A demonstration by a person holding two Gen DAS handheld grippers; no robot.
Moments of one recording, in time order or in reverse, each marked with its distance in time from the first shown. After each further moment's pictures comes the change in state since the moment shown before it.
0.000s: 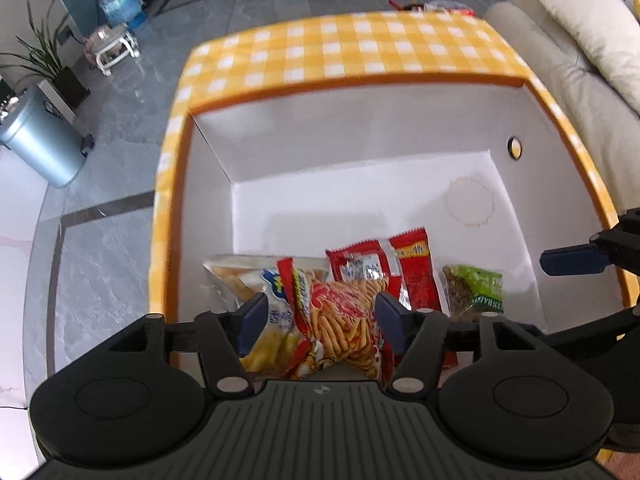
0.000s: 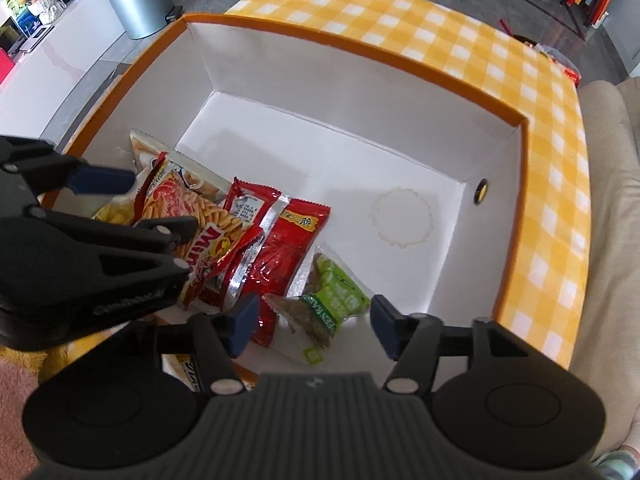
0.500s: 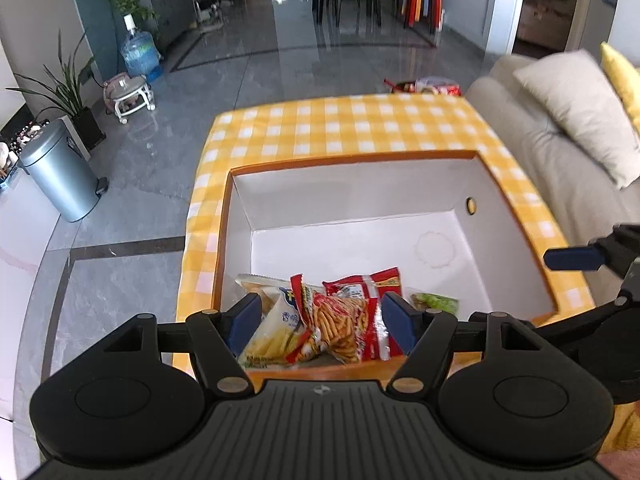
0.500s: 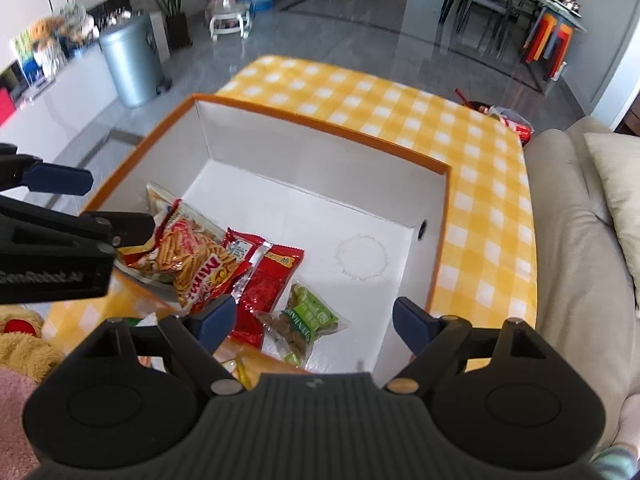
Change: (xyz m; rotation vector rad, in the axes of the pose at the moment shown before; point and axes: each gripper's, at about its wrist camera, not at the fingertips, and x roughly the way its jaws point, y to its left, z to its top) left arm -0.081 0.003 -0.036 -0.041 -0.228 -0.026; right arm -0.067 0.001 -0.053 0.028 -0.275 -0.069
